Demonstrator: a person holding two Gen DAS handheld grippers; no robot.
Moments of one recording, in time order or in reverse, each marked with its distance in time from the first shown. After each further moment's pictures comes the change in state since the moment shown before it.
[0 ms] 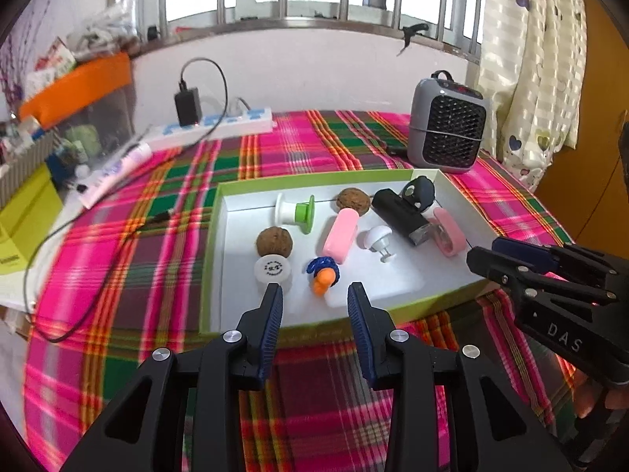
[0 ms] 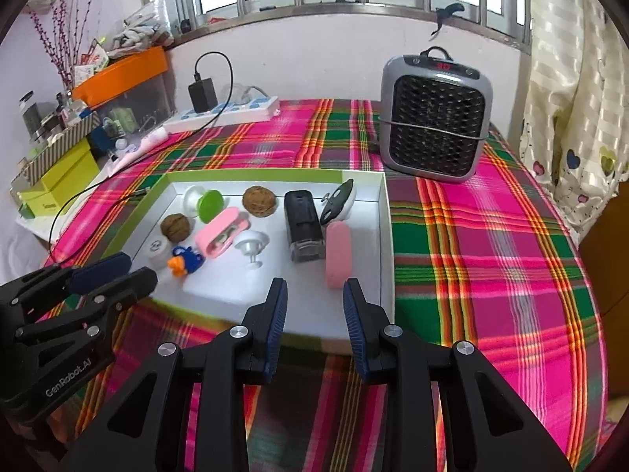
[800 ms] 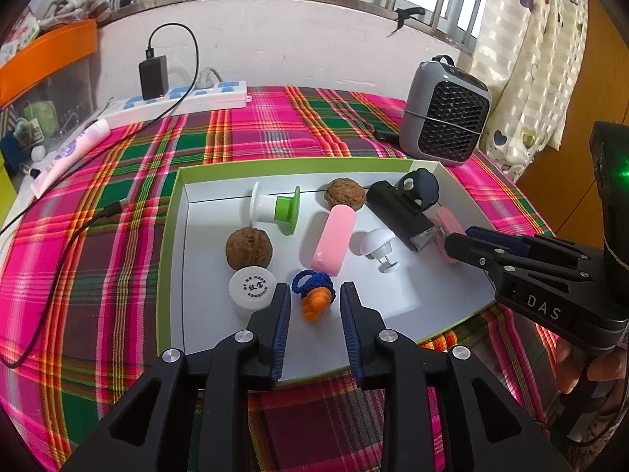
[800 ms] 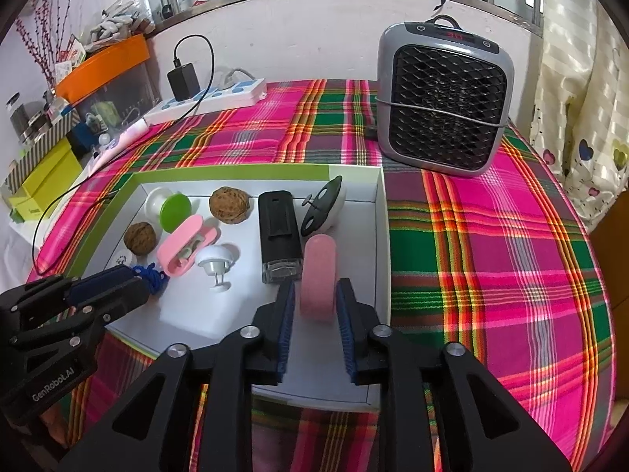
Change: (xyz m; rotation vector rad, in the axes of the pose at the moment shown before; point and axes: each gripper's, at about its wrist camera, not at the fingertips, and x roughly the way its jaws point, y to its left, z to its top) left arm 0.051 0.014 0.017 -0.025 0.086 -0.142; right arm 0.044 -0.017 0.022 0.014 0.074 0.003
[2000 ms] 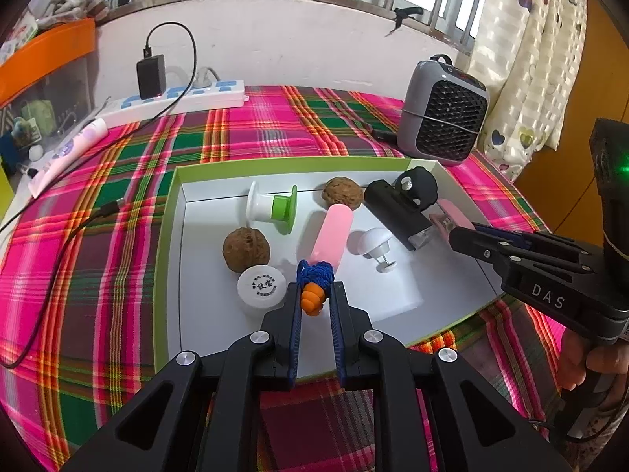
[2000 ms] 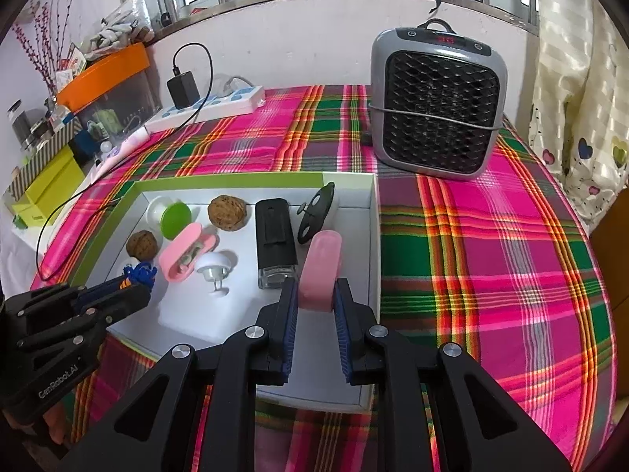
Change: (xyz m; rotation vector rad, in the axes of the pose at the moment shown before) left arm 0.000 0.000 0.000 -0.002 0.003 -0.010; right arm -0.001 -0.005 -0.001 0.015 -0.011 0.014
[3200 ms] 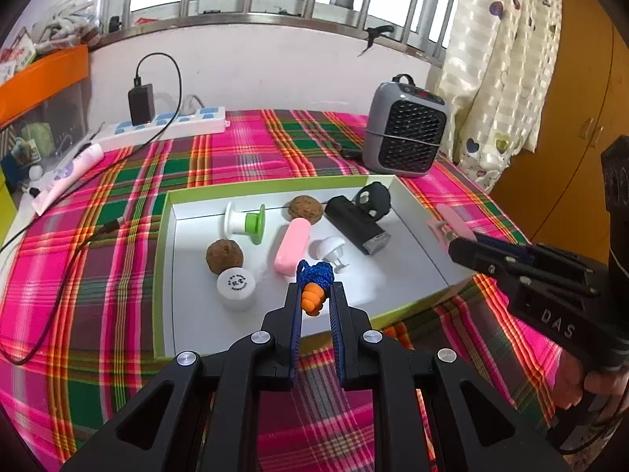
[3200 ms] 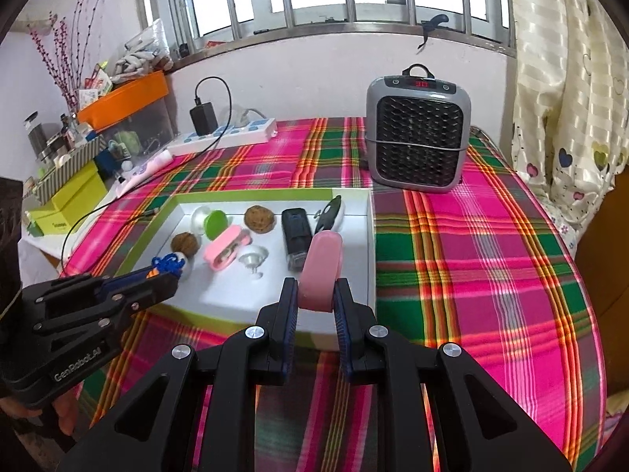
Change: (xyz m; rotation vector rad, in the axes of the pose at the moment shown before) left arm -0.035 -0.018 -0.005 0.034 -0.060 -0.044; right arm -0.053 0.009 -0.019 0.013 -0.115 -0.004
